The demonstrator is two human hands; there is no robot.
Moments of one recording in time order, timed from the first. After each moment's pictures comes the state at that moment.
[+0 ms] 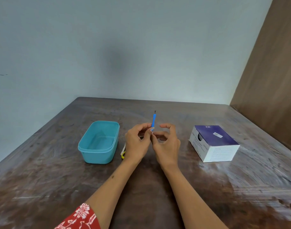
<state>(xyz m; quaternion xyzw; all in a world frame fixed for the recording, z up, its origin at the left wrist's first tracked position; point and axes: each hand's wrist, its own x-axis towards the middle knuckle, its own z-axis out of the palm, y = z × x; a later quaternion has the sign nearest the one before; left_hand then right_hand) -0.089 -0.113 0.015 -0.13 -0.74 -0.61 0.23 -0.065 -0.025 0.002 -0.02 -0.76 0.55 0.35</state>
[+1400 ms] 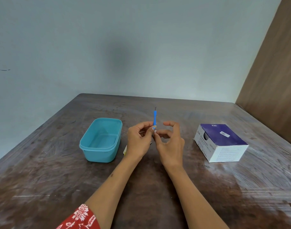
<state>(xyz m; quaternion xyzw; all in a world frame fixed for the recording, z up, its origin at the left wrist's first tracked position) -0.096 -0.115 0.014 -0.11 -0.70 -0.69 0.15 -0.065 -0.024 0.002 0.00 -0.78 0.52 0.35</state>
